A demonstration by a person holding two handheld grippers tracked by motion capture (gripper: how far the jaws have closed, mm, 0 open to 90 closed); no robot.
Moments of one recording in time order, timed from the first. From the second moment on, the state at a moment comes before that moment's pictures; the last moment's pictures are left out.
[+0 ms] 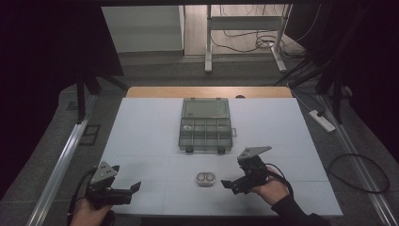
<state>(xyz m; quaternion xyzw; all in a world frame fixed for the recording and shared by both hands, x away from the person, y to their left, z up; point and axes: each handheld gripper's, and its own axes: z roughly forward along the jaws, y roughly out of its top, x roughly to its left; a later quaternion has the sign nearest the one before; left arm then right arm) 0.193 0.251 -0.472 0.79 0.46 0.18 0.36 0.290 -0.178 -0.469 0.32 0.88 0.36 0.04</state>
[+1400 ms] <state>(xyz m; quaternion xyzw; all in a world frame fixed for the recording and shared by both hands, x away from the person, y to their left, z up) 0.193 0.251 -0.472 0.79 0.46 0.18 0.36 0.305 -0.125 -0.479 0.29 0.90 0.31 0.04</state>
